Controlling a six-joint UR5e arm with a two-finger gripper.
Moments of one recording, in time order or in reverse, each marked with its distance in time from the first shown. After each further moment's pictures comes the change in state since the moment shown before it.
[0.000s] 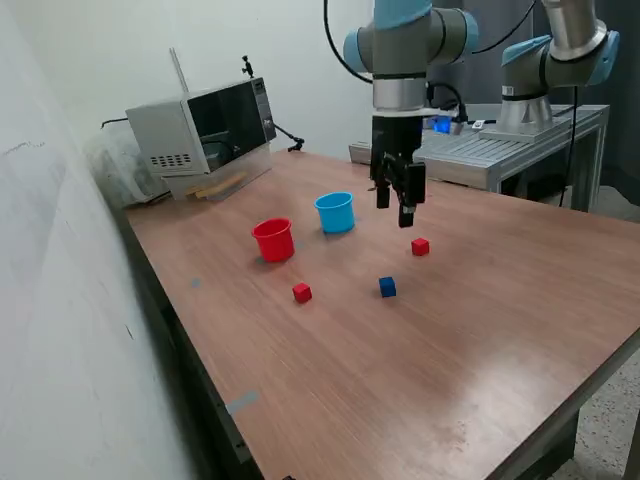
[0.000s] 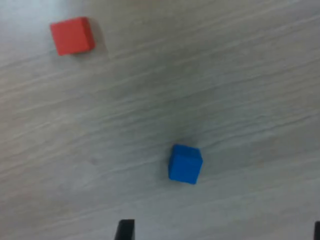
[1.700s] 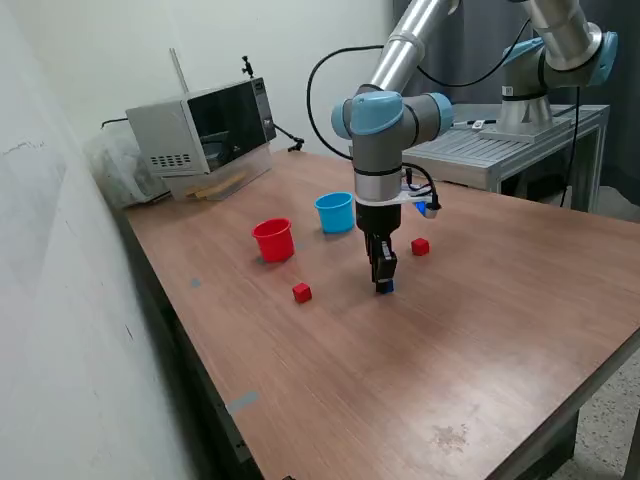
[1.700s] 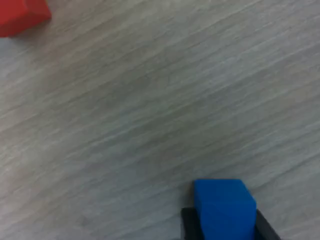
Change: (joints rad) arm -0.038 0.217 -0.086 -0.050 -0.017 0.111
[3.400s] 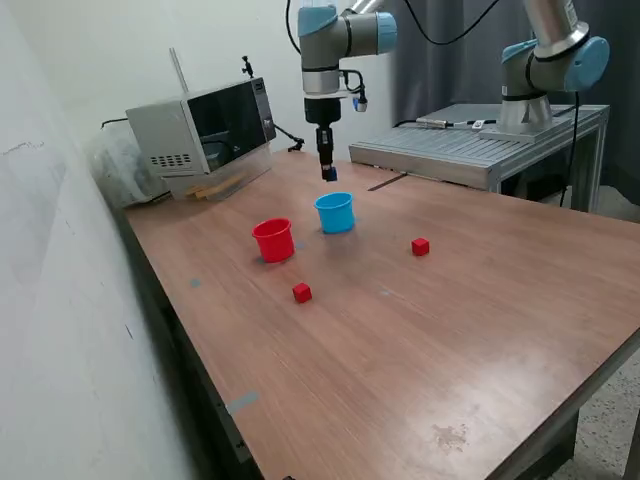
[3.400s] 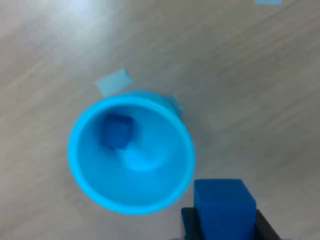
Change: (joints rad) arm -0.353 -0.421 0.353 0.037 0.000 -0.249
